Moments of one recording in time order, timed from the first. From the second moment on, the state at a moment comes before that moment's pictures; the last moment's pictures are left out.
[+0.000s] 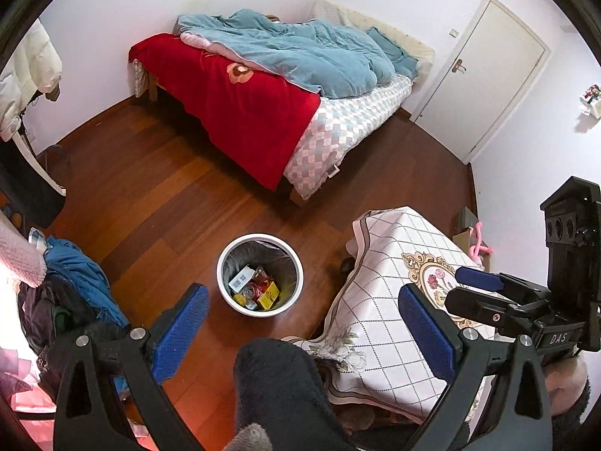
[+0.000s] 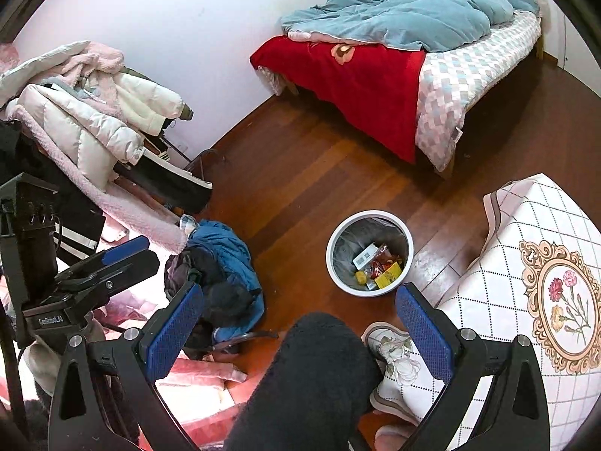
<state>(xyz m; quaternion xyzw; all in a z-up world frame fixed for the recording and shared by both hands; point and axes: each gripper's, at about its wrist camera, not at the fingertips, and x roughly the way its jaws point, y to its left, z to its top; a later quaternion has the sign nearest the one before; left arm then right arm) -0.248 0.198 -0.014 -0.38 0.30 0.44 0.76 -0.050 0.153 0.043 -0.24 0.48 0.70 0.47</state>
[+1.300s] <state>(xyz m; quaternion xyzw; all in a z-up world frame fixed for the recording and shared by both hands) -0.250 0.188 -0.017 -0.37 0.31 0.44 0.76 -0.062 0.146 0.040 -0.25 0.48 0.70 0.46</state>
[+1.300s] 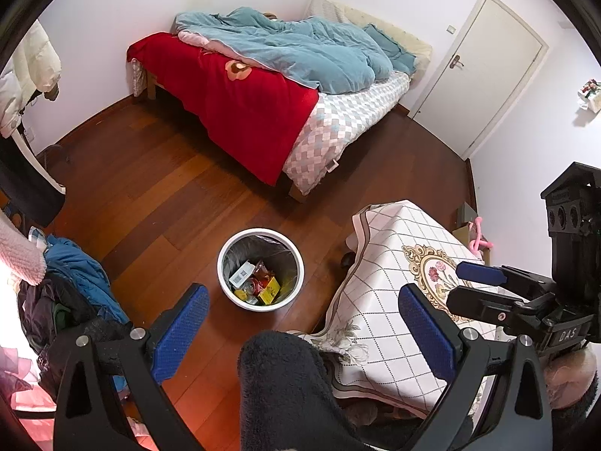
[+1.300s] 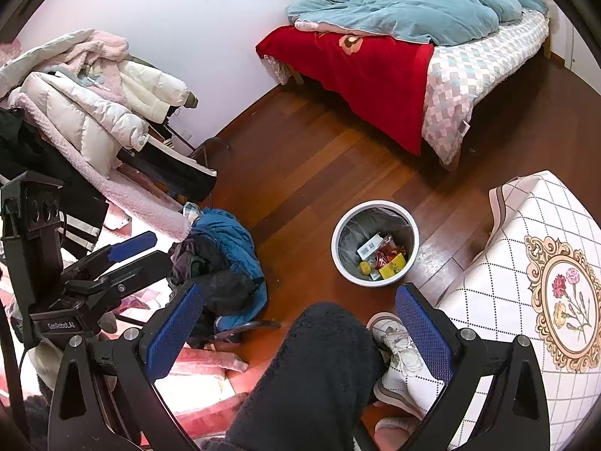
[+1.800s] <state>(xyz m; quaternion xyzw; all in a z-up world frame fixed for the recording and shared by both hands) -0.249 0.187 -0.014 -0.37 0.30 0.43 0.76 -0.065 0.145 0.043 -0.25 0.48 0.70 0.46</state>
